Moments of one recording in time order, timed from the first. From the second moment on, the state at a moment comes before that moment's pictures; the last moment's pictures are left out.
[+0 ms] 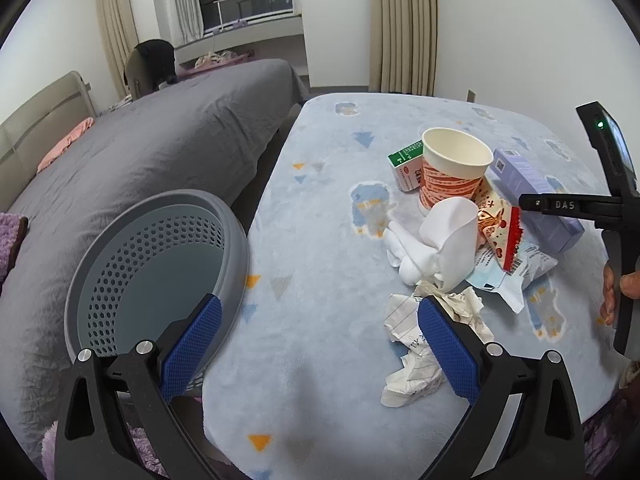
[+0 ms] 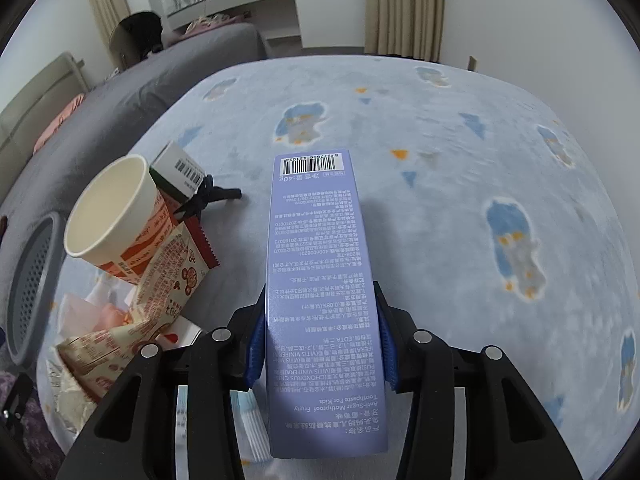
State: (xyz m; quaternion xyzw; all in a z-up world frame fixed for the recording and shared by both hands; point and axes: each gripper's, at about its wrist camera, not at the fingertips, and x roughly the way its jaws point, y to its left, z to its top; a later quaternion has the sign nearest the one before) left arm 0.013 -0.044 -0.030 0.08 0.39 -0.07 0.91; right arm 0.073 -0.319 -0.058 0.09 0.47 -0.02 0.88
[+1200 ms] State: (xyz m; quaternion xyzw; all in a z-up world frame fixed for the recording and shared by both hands) left arm 0.016 -0.095 -0.083 0.07 0.47 -0.15 0.87; right arm -0.016 -0.338 -0.035 0.17 0.43 -0.02 0.89
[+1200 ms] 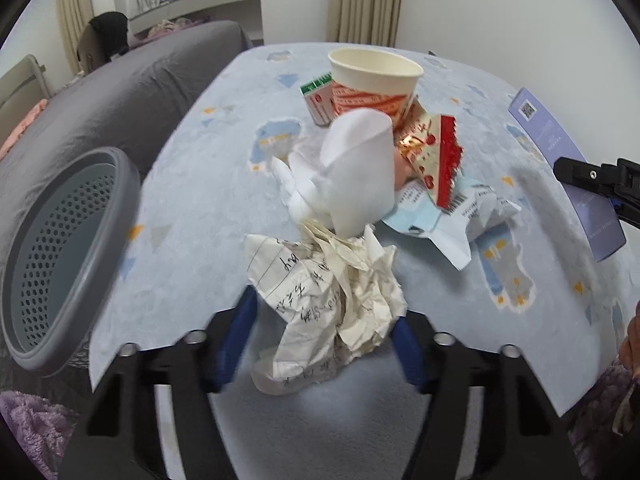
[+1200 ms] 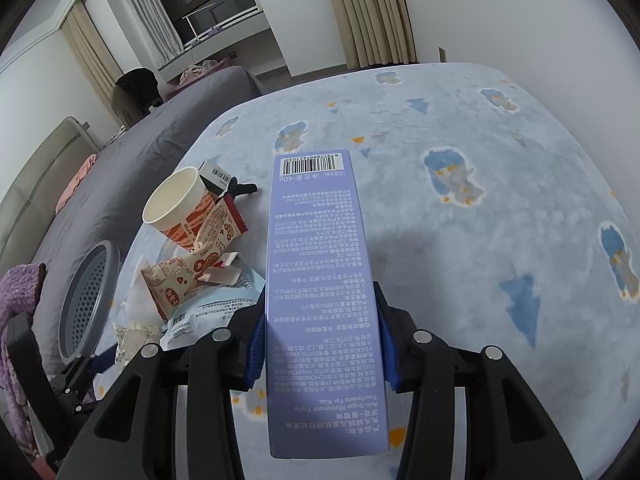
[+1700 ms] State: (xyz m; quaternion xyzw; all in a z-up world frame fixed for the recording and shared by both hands) left arm -0.002 -0.059 -0.046 0.05 0.42 -0.14 0.90; right arm -0.023 -0.320 -0.022 0.15 0.42 -0.02 0.89
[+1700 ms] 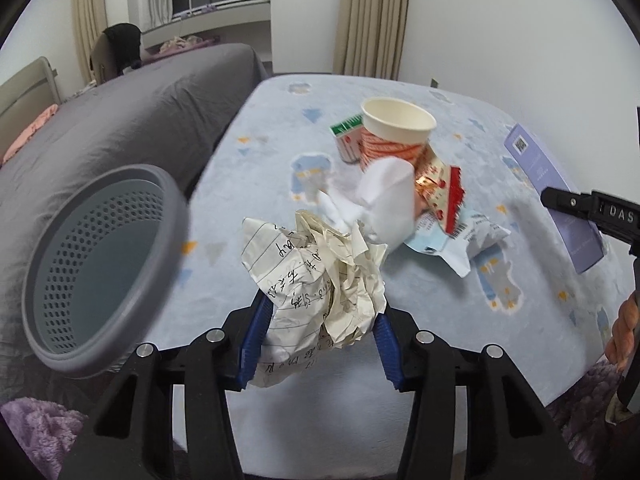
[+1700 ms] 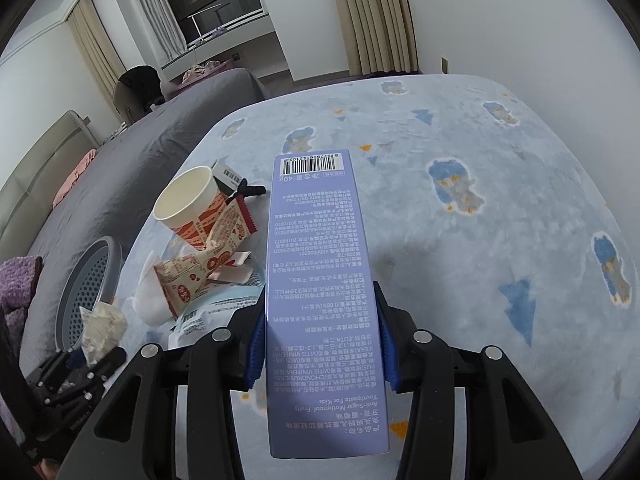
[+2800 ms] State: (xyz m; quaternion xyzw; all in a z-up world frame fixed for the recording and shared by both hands) left arm 0.068 0.149 -0.030 -0.03 0.41 0.06 0.91; right arm 0.085 -0.015 -0.009 0.02 0.45 0.25 0.86
